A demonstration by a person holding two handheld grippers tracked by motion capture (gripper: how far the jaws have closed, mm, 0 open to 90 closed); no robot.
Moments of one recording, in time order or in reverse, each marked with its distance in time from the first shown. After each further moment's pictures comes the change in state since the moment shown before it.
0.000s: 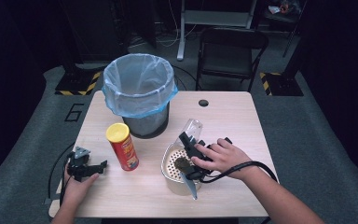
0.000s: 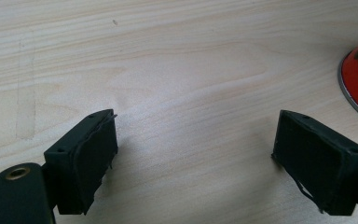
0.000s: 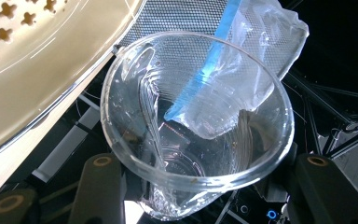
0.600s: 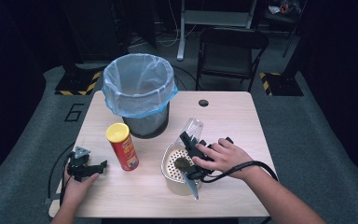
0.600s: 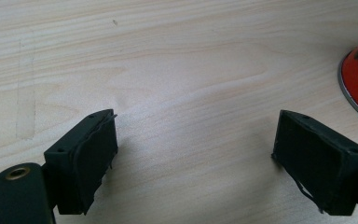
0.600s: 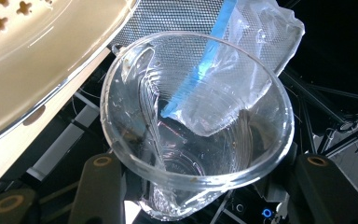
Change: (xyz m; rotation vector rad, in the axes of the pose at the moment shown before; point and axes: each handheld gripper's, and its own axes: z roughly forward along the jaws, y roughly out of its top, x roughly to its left) left arm 0.000 0.000 0.000 -0.004 0.000 -0.005; right arm 0.006 0.000 -0.003 0.019 -0.038 0.091
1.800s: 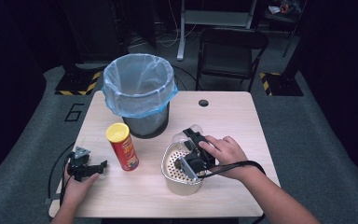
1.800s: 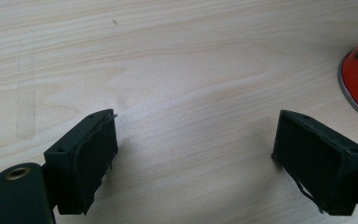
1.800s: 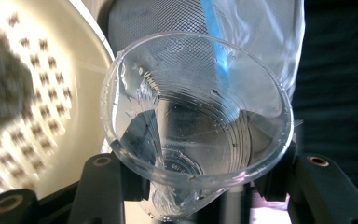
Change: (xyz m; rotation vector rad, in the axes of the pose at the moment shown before) left arm 0.000 0.000 0.000 0.005 0.001 0.007; right arm -0.035 -0.021 0.005 -0.069 0.223 0.624
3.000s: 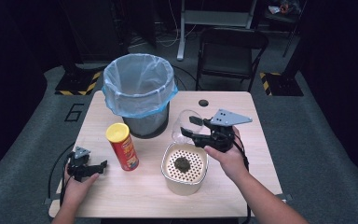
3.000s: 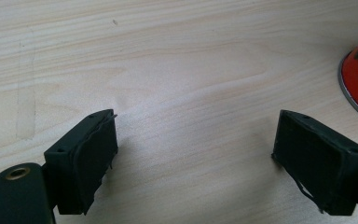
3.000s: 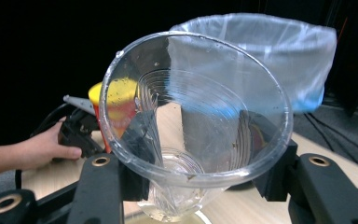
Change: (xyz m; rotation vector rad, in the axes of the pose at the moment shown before) left arm 0.000 0.000 0.000 -0.004 0.000 -0.002; right arm -0.061 -0.049 -0.008 -0.401 0.331 1.347
